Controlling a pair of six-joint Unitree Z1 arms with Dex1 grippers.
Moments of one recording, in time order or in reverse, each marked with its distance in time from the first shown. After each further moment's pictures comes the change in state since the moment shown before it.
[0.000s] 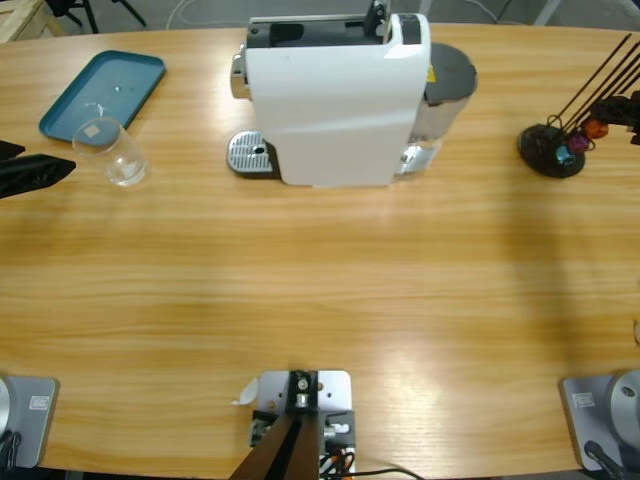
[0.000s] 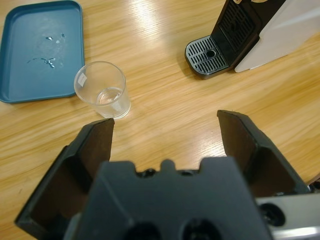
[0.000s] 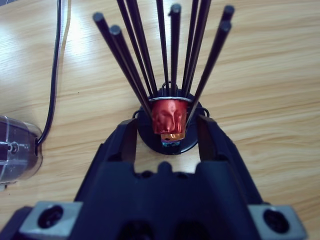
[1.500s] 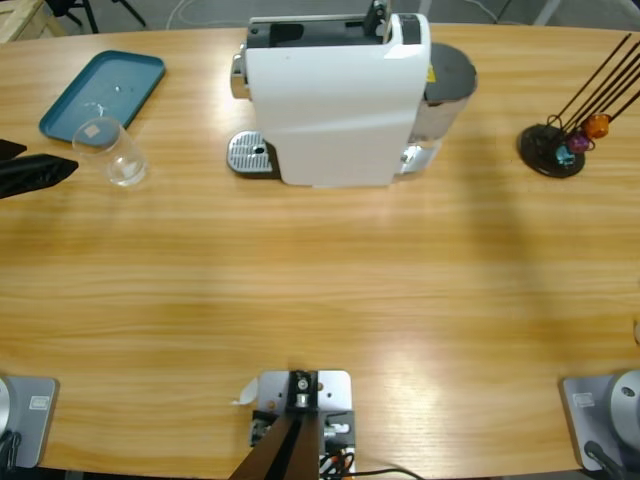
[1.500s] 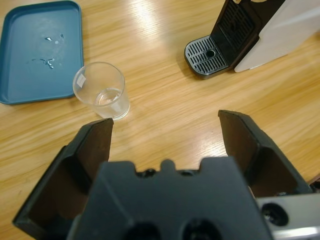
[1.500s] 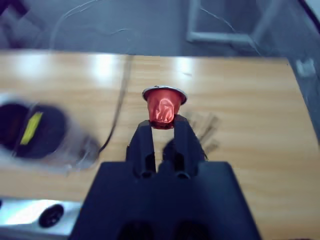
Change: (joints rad) arm 0 0.001 0.007 0.000 -0.008 -0.008 0.004; arm 1 0.223 -0.207 -0.400 0.413 0.006 -0.292
